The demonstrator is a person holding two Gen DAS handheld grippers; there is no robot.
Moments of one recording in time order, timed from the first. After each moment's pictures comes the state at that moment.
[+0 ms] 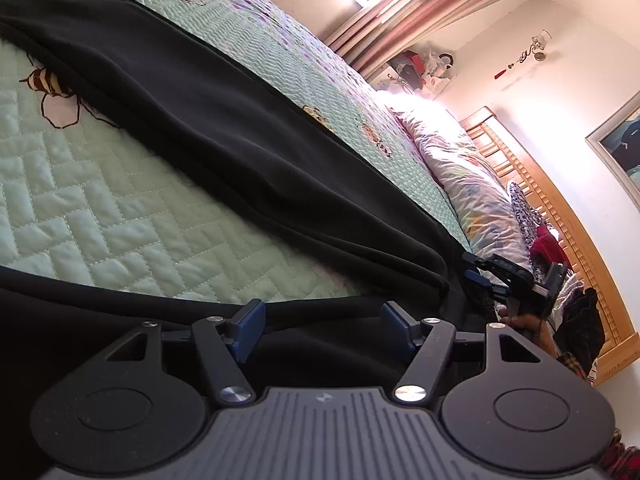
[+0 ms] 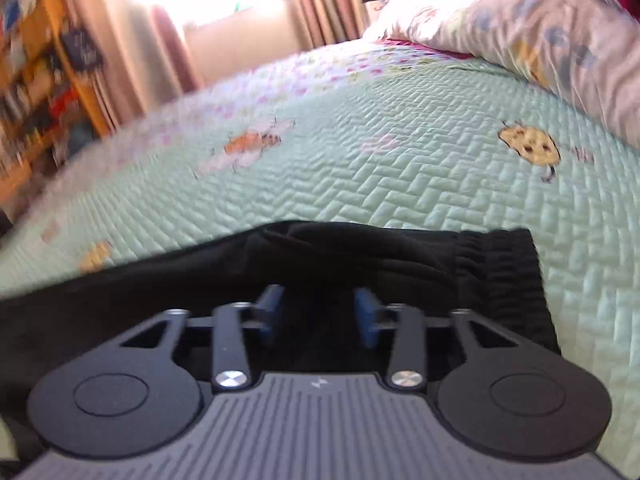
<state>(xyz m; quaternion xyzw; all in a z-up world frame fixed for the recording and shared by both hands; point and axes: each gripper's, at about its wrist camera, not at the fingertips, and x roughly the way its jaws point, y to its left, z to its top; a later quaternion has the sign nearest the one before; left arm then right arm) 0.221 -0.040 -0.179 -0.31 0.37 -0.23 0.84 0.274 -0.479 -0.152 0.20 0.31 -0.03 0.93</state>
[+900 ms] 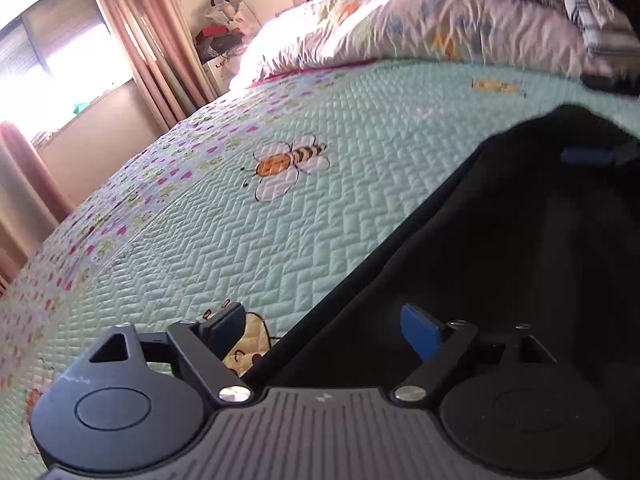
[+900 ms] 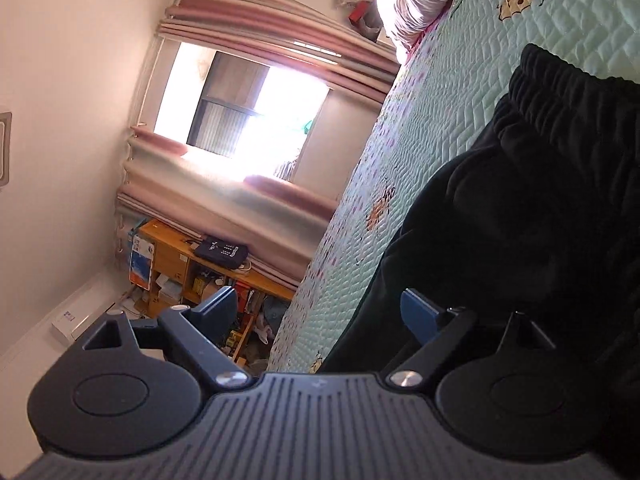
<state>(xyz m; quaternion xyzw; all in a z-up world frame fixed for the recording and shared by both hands) 0.461 -0.272 -0.129 0.31 0.28 -0.30 0.86 0.259 -0.503 -0.221 0.55 0.10 0.13 0.82</state>
